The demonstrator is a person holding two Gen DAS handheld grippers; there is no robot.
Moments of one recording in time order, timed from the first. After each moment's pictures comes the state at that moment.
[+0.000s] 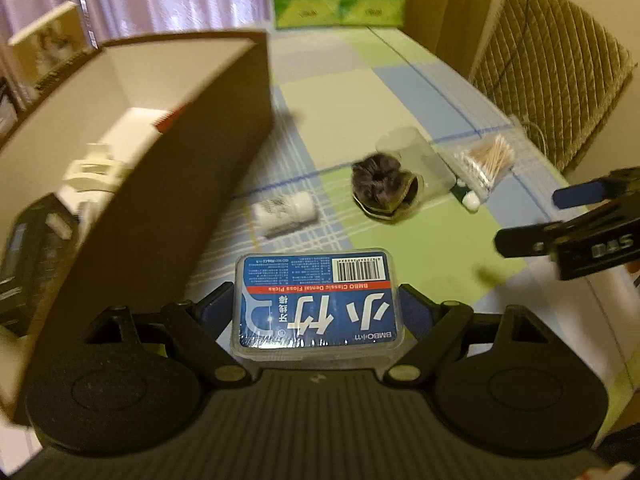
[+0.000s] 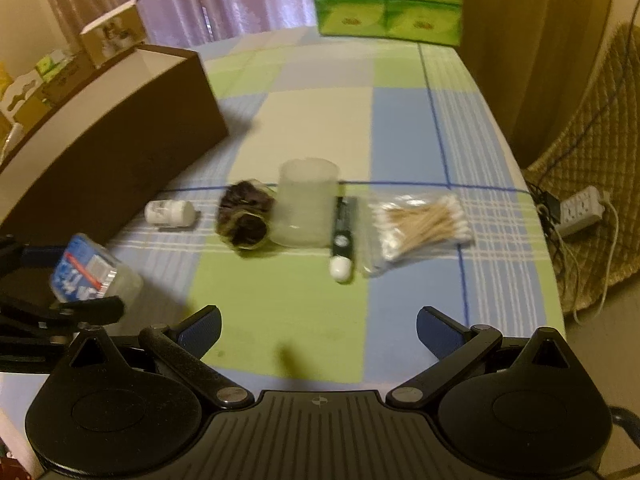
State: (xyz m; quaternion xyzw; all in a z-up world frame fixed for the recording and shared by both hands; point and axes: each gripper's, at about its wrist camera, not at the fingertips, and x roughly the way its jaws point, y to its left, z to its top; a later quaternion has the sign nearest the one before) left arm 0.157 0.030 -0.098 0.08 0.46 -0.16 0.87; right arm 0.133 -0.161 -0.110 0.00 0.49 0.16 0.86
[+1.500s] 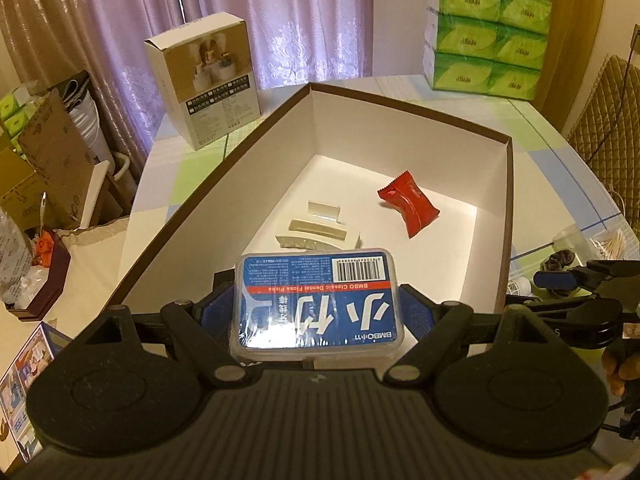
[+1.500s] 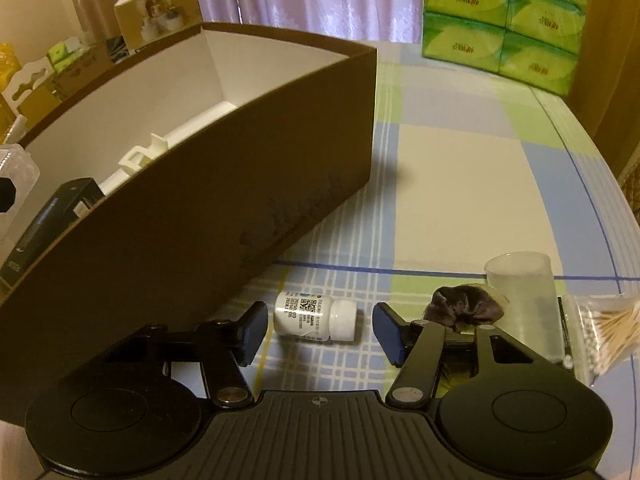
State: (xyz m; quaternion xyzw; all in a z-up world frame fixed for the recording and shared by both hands) left arm 0.239 0.207 -0.036 0.07 0.44 -0.07 0.89; right arm 0.193 0.009 -0.151 -0.03 0.47 0.16 0.87
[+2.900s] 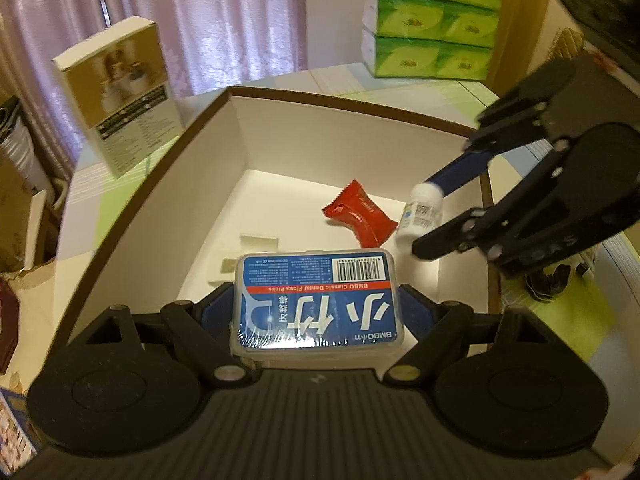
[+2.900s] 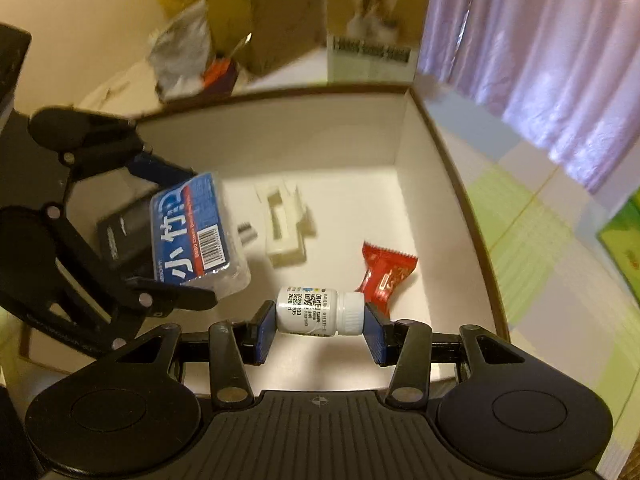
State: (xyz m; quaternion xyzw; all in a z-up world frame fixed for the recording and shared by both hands) left arm 0.296 0.179 -0.065 0.09 0.44 -0.17 0.88; right arm 0.288 0.089 -0.082 -0.23 0.45 0.44 0.74
